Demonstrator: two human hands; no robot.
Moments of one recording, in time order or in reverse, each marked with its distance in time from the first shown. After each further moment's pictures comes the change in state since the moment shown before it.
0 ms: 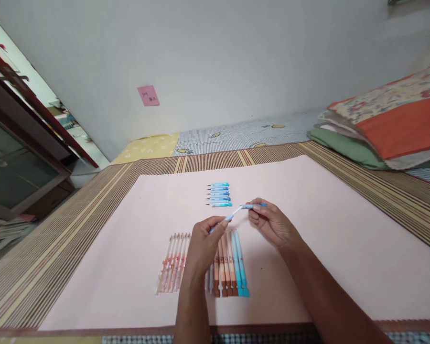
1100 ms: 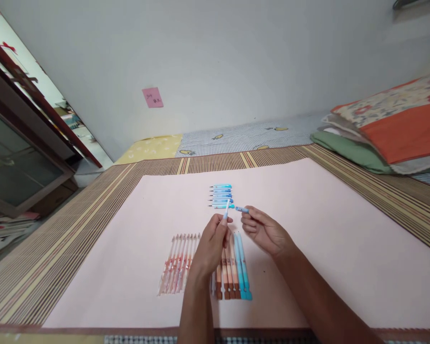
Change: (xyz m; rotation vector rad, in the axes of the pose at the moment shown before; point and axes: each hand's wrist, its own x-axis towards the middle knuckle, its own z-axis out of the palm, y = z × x) left_hand 0.000 -0.007 0.007 -0.146 -0.132 -0.022; right_hand -0.002 0.019 0.014 0.242 -0.050 0.151
